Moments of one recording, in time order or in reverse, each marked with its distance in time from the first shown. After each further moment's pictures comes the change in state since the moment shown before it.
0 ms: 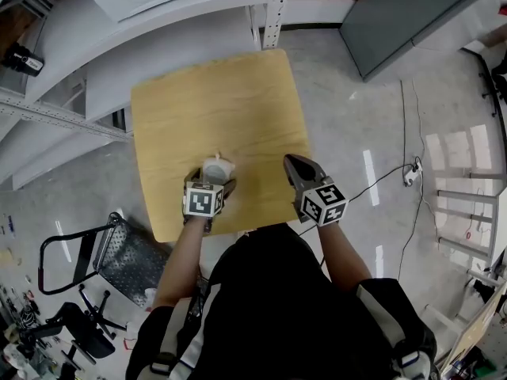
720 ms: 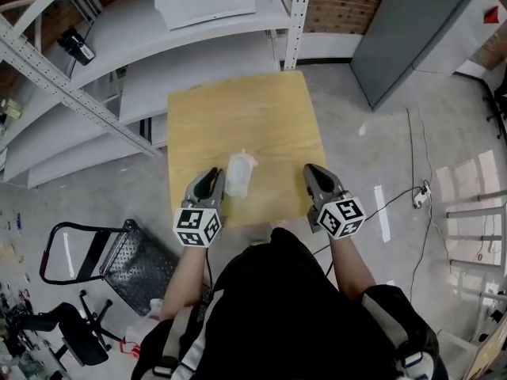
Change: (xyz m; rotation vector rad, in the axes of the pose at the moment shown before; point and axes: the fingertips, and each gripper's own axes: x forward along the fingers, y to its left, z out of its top) left arm -0.200 -0.013 0.057 0.018 -0.771 -0.018; right arm -0.070 0.068 0.035 -0.046 -0.232 -0.001
